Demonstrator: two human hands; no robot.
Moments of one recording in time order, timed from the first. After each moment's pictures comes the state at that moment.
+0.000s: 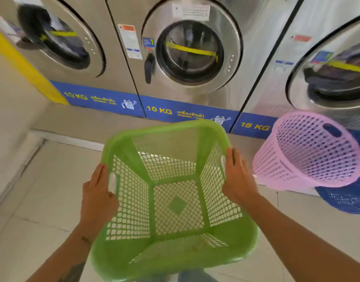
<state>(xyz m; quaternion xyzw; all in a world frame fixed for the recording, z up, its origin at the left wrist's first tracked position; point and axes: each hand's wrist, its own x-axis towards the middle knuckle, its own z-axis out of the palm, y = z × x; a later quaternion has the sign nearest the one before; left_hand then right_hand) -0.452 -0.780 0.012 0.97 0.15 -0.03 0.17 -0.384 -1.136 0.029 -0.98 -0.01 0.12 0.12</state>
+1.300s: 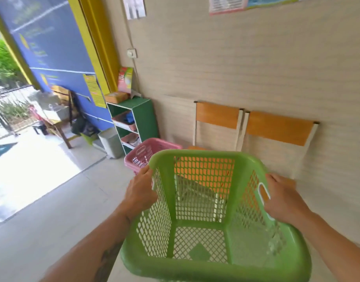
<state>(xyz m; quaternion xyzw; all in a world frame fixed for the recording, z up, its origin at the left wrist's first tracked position) -1.402 -0.478 0.201 0.56 0.80 0.21 0.03 -1.043 -0.338 0.184 -0.55 -0.82 0.11 0.09</state>
